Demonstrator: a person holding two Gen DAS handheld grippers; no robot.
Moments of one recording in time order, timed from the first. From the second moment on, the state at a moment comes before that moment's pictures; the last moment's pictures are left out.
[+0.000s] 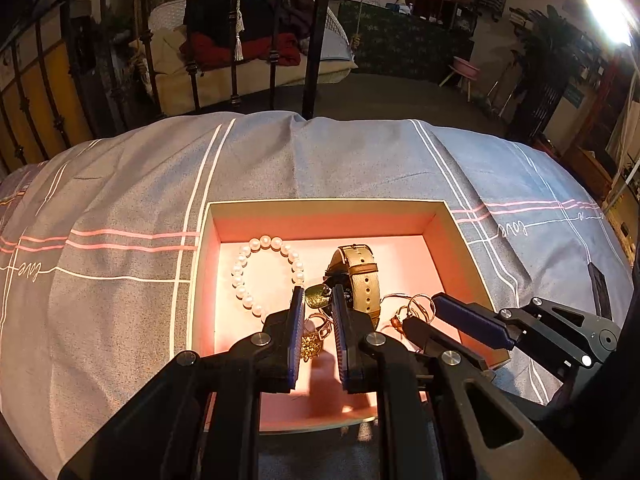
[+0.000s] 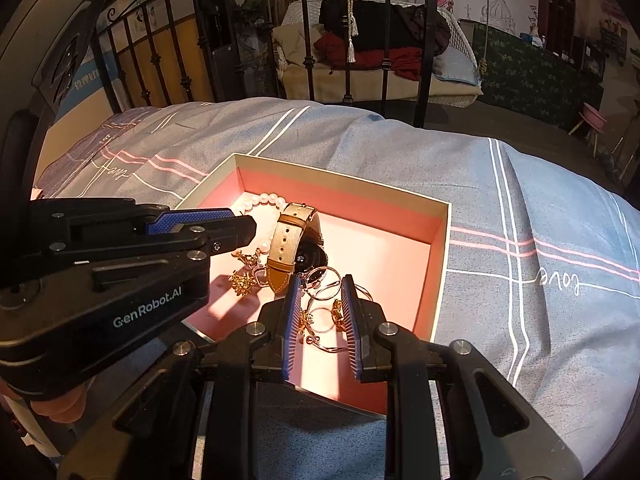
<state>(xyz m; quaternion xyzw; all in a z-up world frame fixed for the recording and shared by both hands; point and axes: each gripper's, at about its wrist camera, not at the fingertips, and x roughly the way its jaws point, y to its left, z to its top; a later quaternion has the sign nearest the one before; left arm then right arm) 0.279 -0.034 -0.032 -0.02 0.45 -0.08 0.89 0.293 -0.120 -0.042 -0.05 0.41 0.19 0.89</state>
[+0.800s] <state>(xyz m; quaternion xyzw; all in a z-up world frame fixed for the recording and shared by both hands) 0.273 -0.035 -0.024 -0.01 0.43 -0.05 0.90 0.281 -0.110 -0.033 -0.08 0.37 0.19 0.90</state>
